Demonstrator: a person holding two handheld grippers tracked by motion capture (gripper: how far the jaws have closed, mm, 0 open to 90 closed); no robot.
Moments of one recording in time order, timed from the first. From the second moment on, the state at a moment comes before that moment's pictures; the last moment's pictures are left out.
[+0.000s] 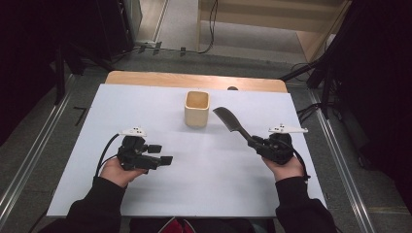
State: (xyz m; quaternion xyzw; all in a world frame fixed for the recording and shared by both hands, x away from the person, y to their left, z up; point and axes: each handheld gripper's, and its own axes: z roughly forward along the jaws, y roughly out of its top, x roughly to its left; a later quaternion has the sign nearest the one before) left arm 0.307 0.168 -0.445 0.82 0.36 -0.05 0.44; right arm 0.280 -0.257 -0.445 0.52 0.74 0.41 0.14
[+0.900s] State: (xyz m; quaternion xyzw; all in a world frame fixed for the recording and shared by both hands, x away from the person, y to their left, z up) left arm 0.316 0.158 -0.432 0.80 0.38 -0.06 0.45; right arm 0.272 -0.244 -0.423 0.54 0.71 0.41 0.18
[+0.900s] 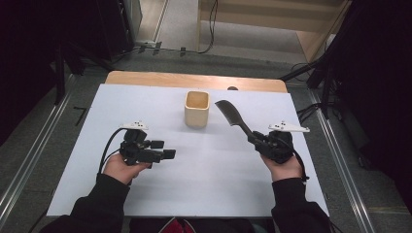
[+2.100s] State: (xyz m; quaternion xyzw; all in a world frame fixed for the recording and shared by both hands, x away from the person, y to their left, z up) left arm 0.350 0.077 -0.411 0.81 0.37 -0.06 0.45; right arm 0.259 -0.209 -0.446 0.58 0.66 0.41 0.25
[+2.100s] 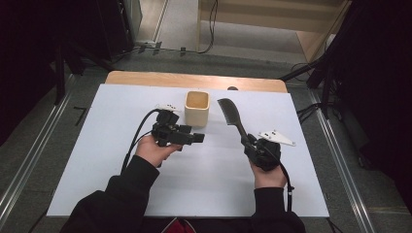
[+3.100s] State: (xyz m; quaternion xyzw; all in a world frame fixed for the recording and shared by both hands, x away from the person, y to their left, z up) left arm 0.357 0.021 -0.406 0.81 0.35 -0.05 0.46; right arm 0.253 -0.195 -0.459 0.58 0.63 0.44 0.28
